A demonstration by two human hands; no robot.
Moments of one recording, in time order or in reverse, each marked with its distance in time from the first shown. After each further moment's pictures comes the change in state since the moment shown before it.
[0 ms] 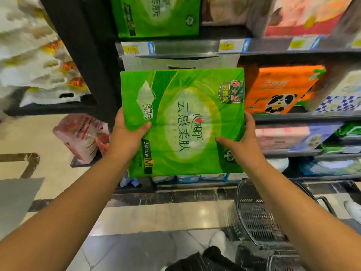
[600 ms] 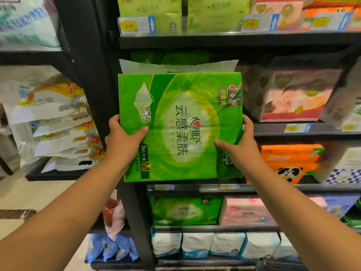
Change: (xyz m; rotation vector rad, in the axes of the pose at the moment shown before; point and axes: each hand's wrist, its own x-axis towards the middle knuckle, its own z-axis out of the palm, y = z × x) left_hand 0.107 0.141 -0.036 0.078 0.207 0.190; right_hand 0.115 -0.146 0.011 0.059 0.049 -0.310
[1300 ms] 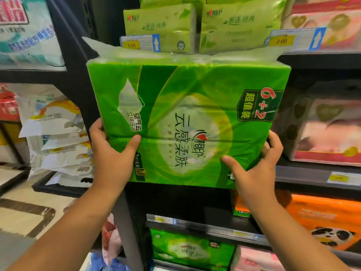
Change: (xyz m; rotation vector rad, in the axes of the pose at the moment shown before) left_hand 0.026 0.032 0.042 -0.119 0.320 0.400; right_hand 0.087 0.026 0.011 0.186 0.089 -0.416
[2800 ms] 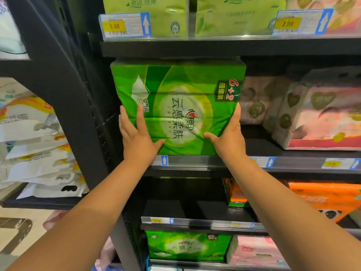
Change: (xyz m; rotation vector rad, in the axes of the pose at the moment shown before) left_hand 0.047 -0.087 0.078 0.681 -0.320 0.127; right_hand 0.073 0.066 0.060 -0.642 -0.090 0.318
